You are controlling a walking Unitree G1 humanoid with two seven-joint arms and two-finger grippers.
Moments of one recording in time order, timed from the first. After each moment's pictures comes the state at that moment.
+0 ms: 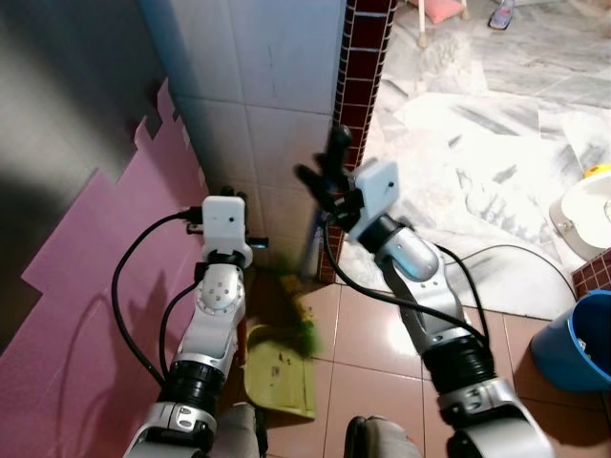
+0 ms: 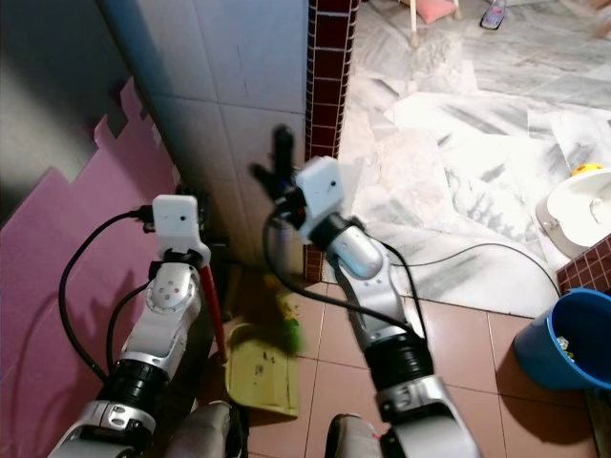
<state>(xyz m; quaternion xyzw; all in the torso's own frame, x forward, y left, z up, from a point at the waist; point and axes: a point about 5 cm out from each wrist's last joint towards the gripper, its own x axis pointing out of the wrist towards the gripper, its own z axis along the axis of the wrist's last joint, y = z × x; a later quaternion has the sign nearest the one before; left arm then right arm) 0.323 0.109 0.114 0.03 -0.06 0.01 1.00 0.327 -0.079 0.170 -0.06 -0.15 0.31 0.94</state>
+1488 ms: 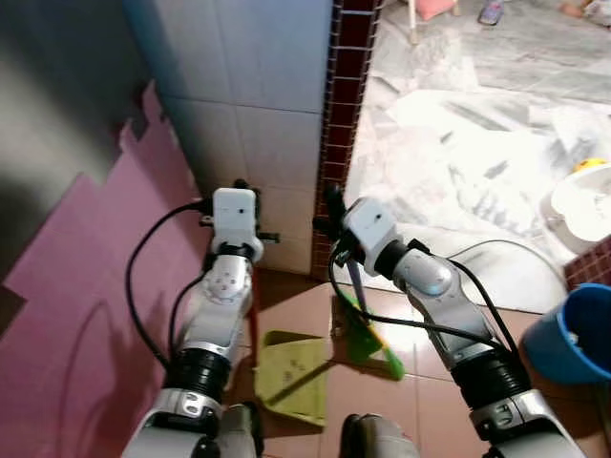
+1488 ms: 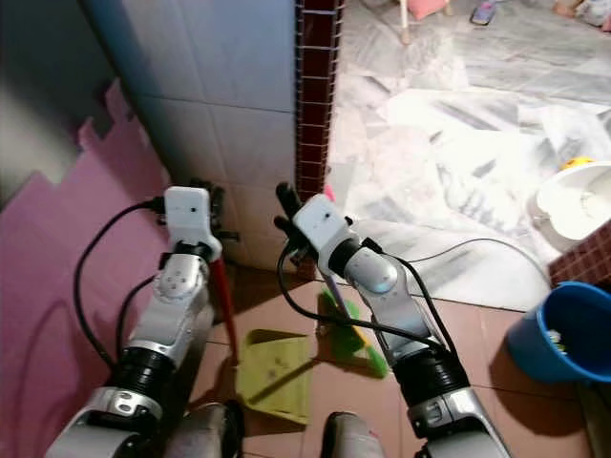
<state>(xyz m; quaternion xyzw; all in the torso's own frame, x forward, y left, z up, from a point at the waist) 0.332 0.098 0.117 0.02 -0.05 -0.03 1.00 0.318 -0.099 0.132 -0.22 -0.02 0.35 0.91</state>
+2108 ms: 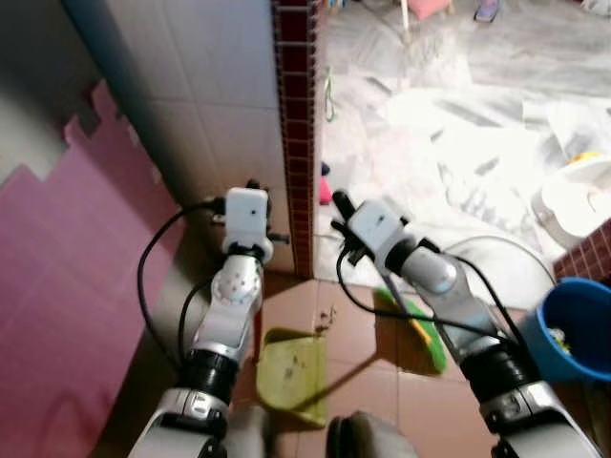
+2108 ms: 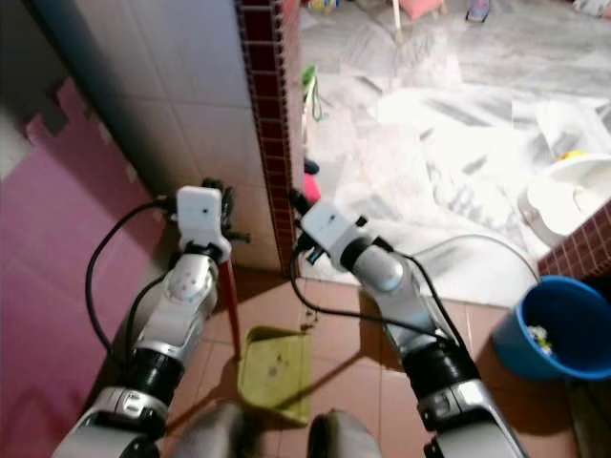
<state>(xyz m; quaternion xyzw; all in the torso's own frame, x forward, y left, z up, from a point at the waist) 0.333 0.086 0.124 0.02 -0.06 -0.05 1.00 0.328 -0.113 0.131 -0.26 -0.01 0.30 0.92</state>
